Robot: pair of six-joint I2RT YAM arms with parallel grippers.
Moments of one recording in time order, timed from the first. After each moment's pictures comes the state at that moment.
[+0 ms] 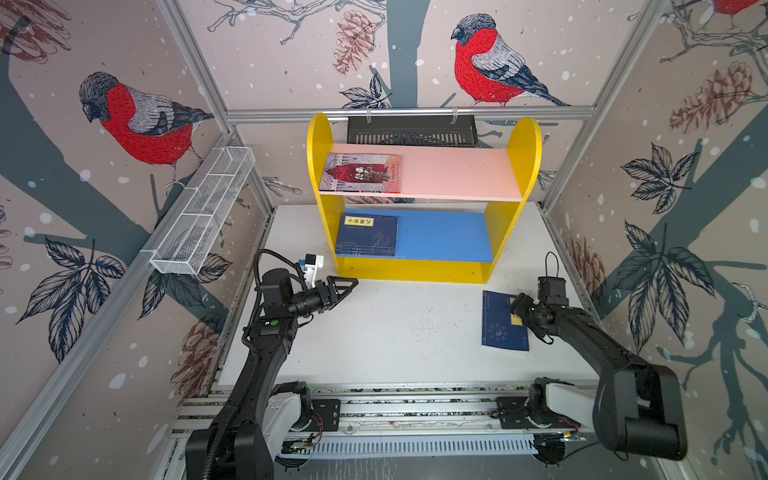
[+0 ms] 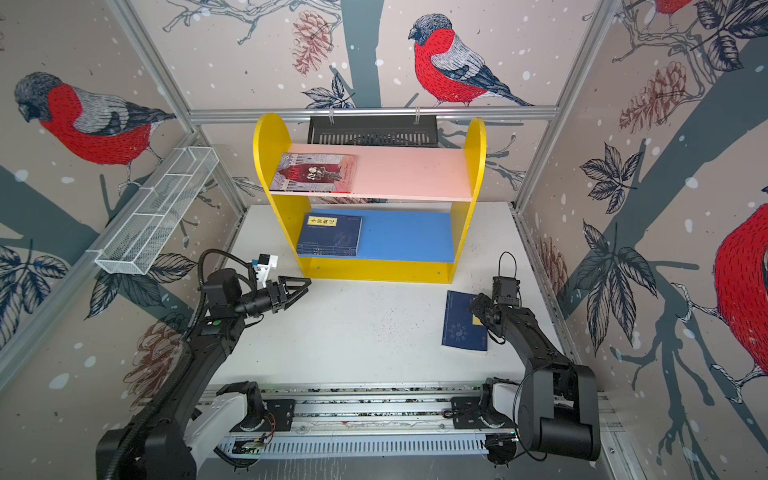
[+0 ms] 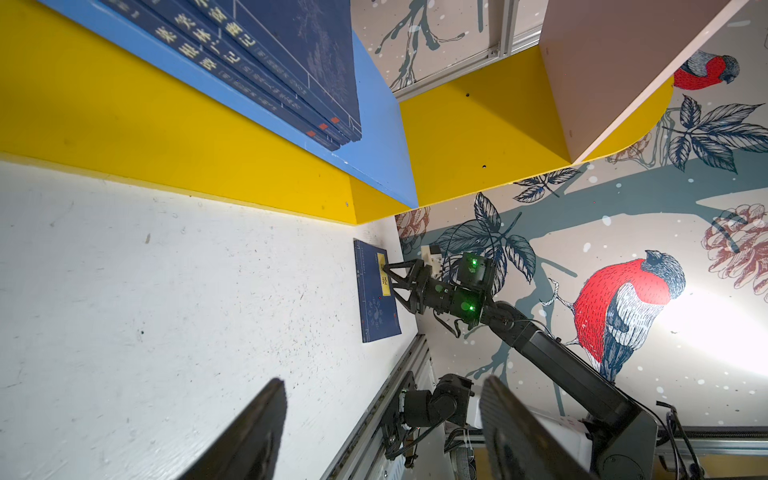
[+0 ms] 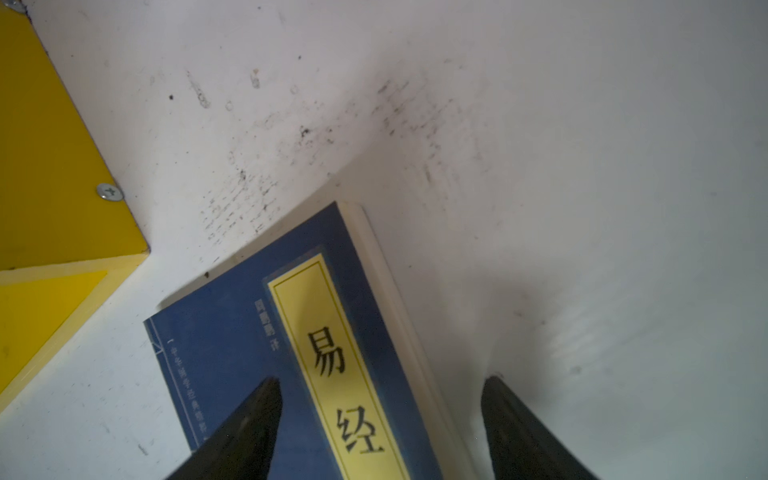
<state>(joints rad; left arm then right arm) 0.08 0.94 0.50 0.00 1.10 -0.79 -0.11 1.21 0.50 -0.36 -0.10 0.58</state>
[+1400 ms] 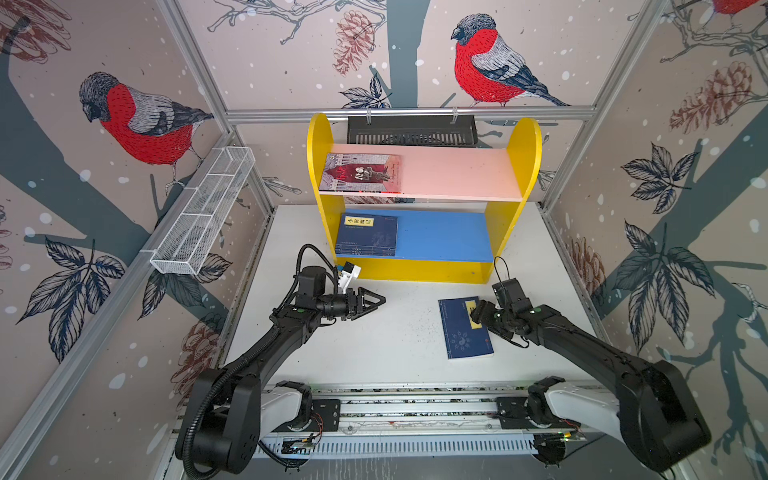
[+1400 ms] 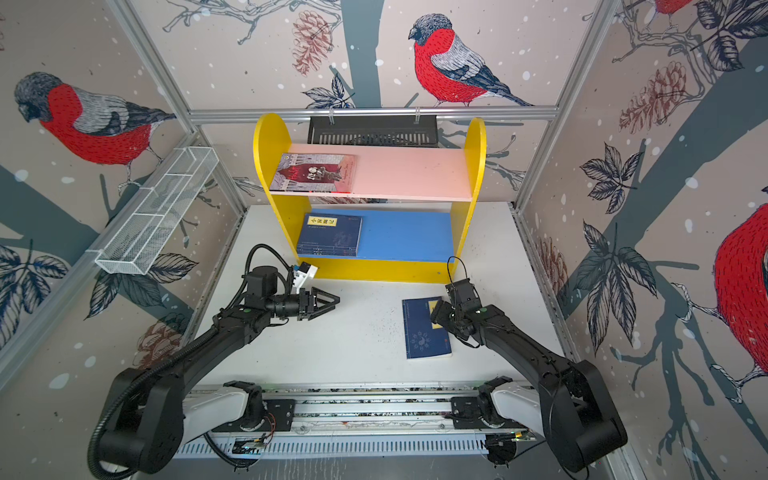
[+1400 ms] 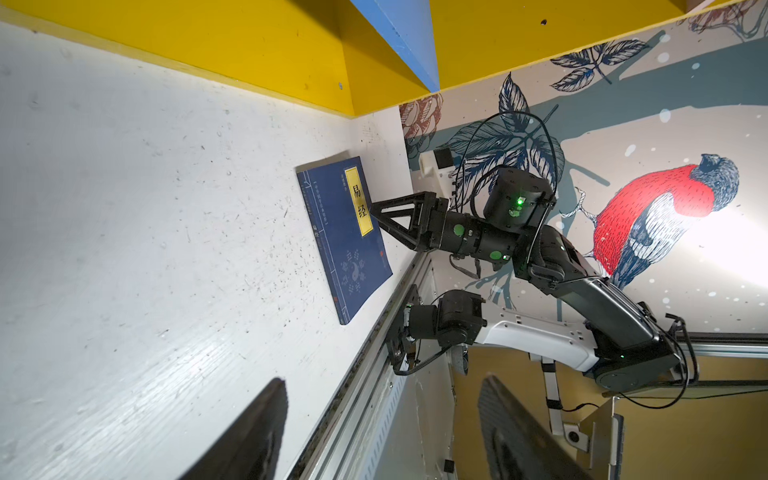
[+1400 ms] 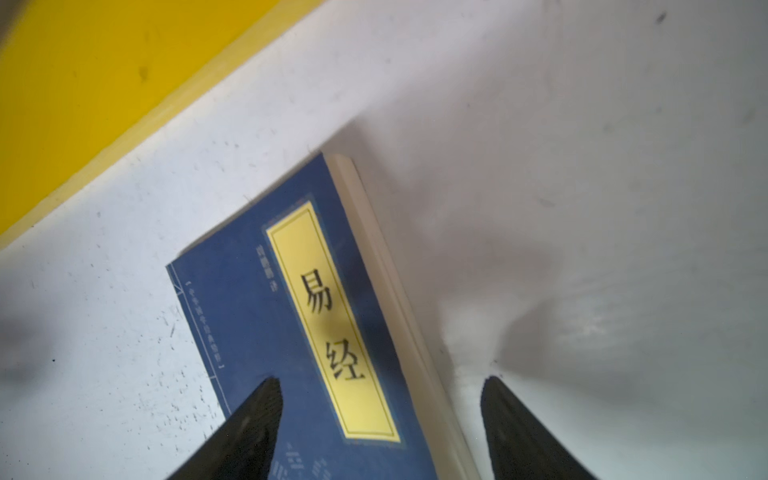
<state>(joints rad) -0.20 1.18 0.52 0.02 1.09 -0.67 0.40 1.14 0.49 -0.44 -0.09 0.81</state>
